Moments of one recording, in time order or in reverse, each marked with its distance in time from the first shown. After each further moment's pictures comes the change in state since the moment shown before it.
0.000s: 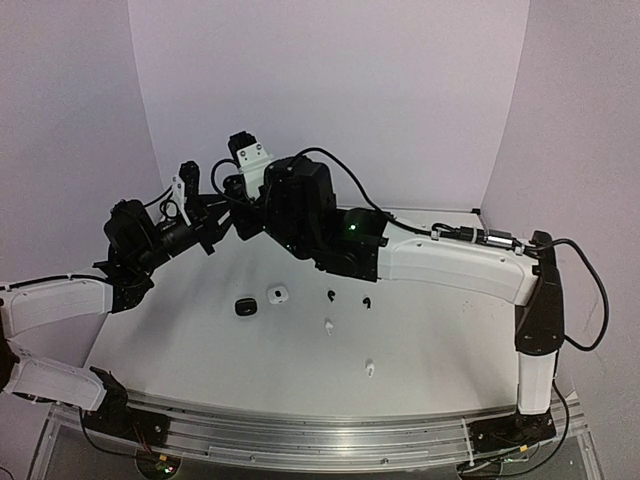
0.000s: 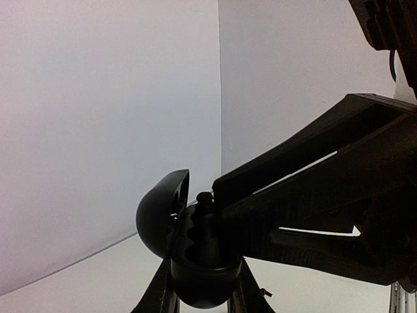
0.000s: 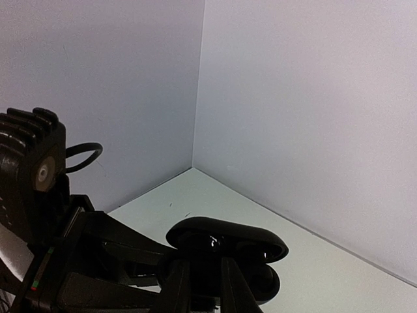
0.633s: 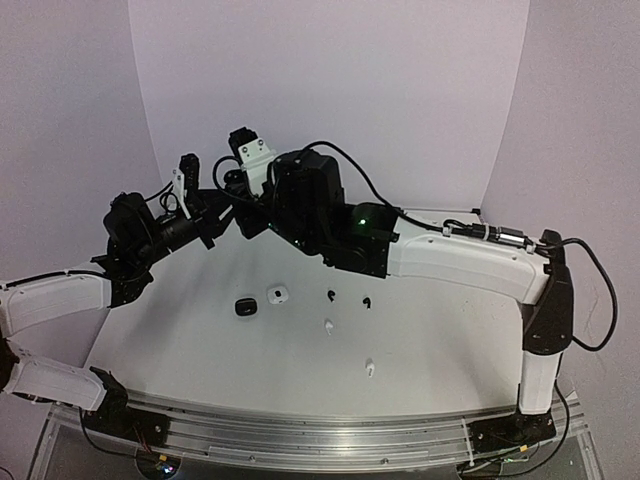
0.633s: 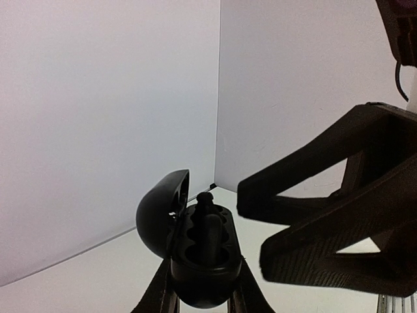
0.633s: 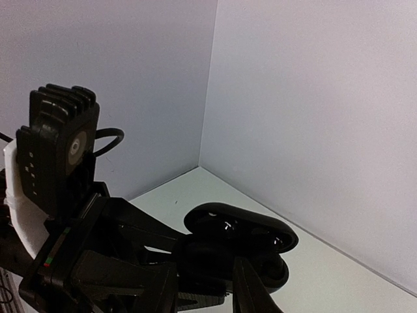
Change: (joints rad) left arm 0.000 0.000 0.045 -0.059 0.006 -0.051; right arm 0.000 -0.040 -0.012 -0.031 -0.039 -0.020
